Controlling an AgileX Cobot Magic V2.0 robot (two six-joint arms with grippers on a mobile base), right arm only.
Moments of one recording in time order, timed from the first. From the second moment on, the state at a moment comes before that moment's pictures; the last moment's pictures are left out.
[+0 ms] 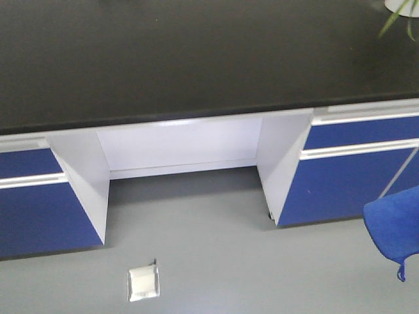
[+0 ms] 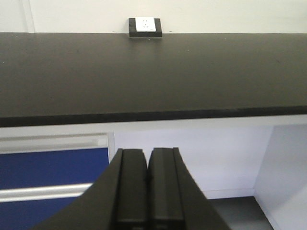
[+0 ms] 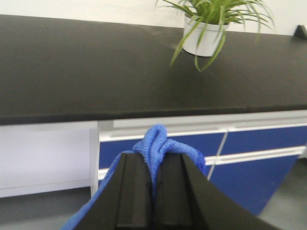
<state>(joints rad) -0.07 0.38 -0.35 -0.35 0.33 0.21</state>
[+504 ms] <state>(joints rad) -0.07 0.38 -0.35 -0.35 0.33 0.21</state>
